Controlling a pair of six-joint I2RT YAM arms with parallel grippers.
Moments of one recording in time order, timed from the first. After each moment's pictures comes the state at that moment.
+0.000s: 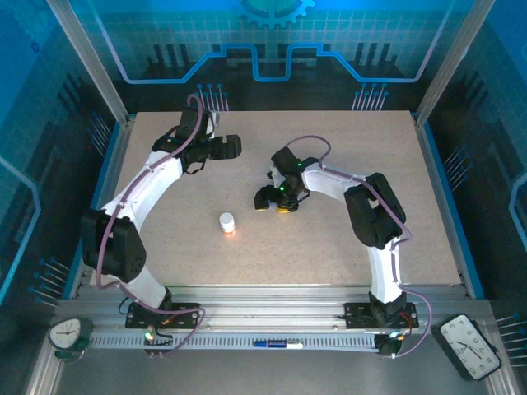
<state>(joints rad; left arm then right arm) -0.25 1.63 1.45 -0.60 0.06 -0.33 0.58 2.07 1.48 -0.68 -0.43 0.49</state>
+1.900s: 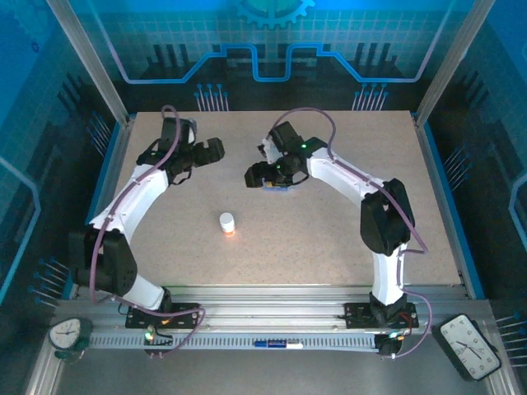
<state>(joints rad) -0.10 1.50 1.23 -0.48 0.06 -0.49 0.63 1.96 1.70 -0.81 -0.40 0.37</state>
